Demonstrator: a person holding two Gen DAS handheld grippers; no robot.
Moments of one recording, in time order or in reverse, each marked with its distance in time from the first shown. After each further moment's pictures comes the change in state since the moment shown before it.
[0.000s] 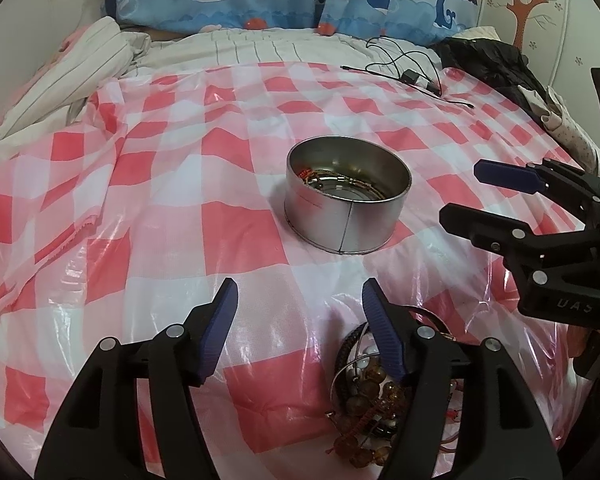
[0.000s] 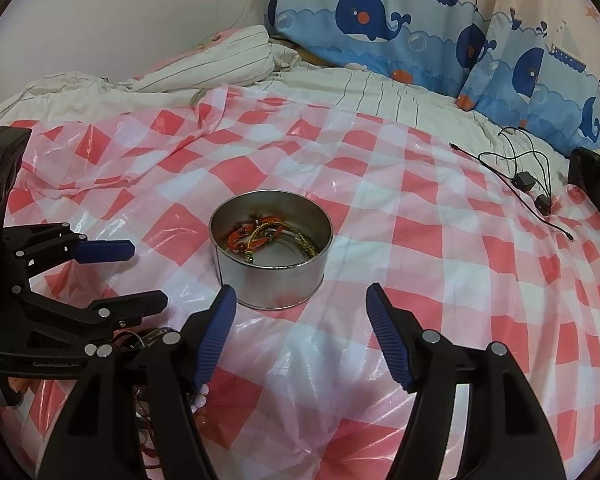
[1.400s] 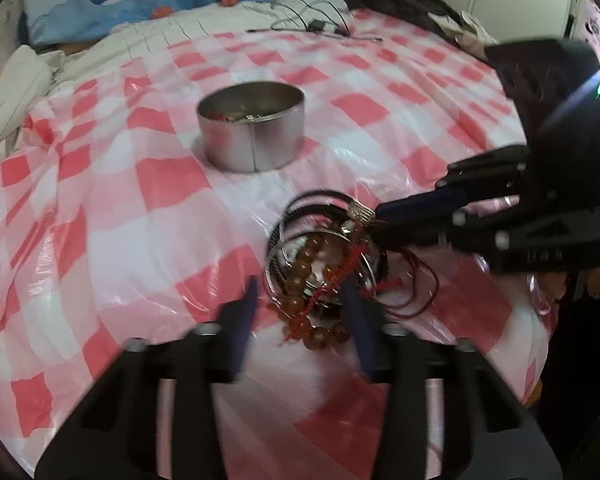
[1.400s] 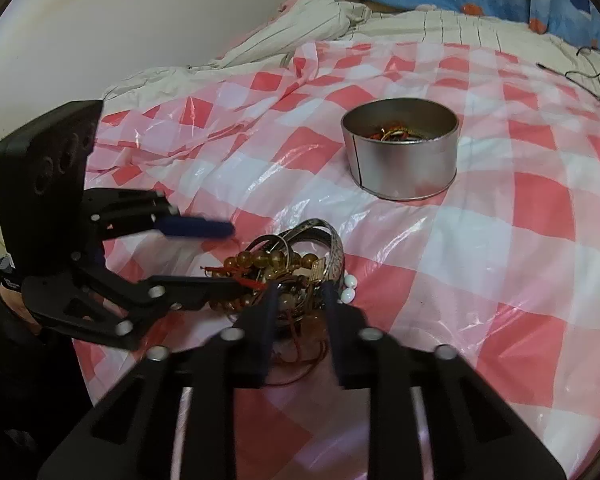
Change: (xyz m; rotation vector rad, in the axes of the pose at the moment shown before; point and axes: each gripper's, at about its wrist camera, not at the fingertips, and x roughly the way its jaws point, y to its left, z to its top) left arm -0.030 -0.020 -0.041 0.273 0.153 -0.180; right arm -0.010 0.021 -0.057 0.121 0.127 0.450
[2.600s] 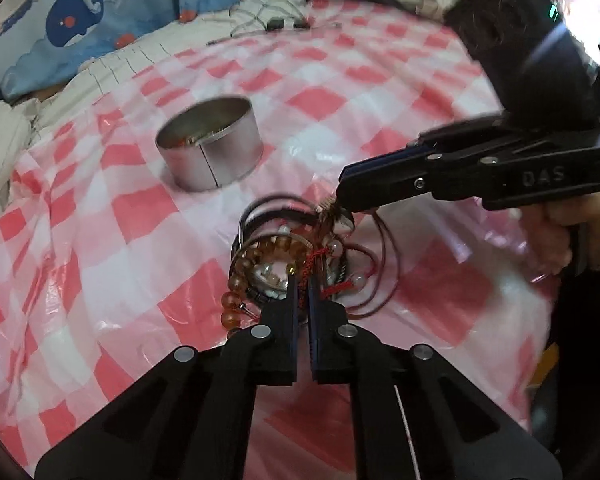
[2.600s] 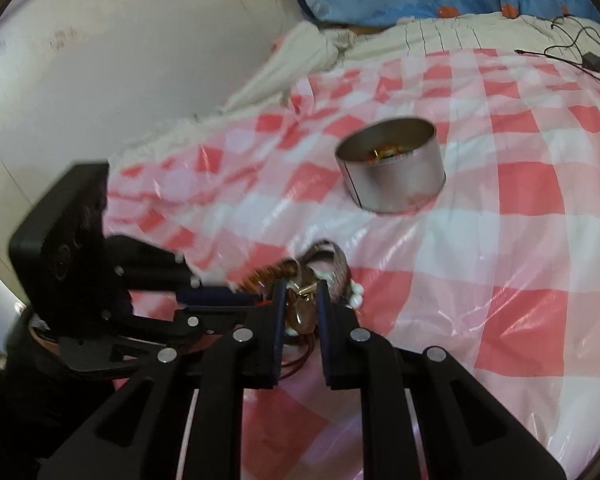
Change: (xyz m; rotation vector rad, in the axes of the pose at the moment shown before) left arm -0.018 -0.030 0.006 0.146 -0.024 -0.003; right arm -0.031 -0.016 -0.007 0.146 -0.160 0.144
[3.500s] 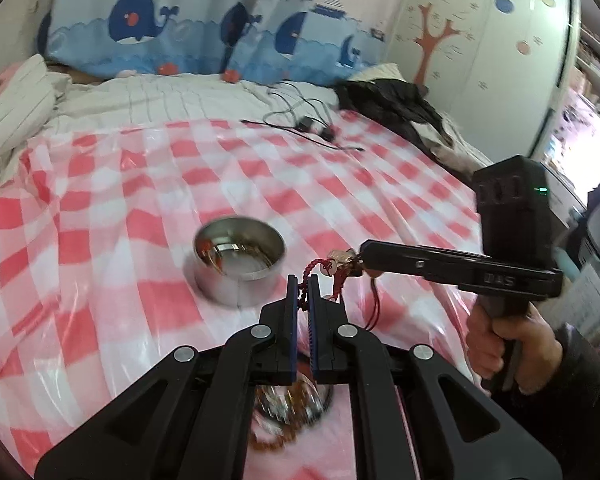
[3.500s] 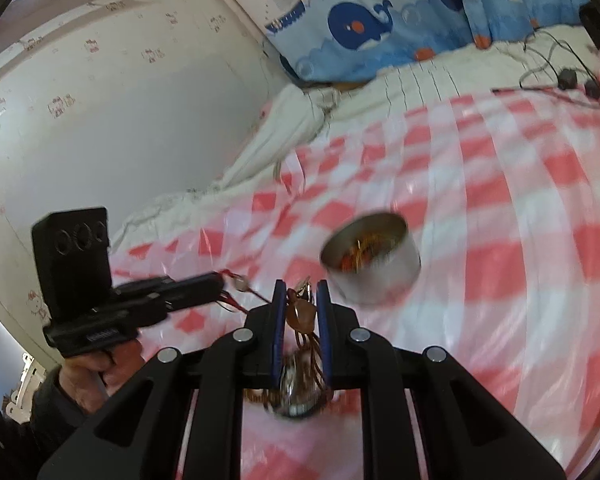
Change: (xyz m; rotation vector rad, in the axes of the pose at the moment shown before) left arm -0.040 0.063 0.055 -0.299 -0.303 -0.122; right arm -0.028 -0.013 0.065 0.056 -0.178 -0.021
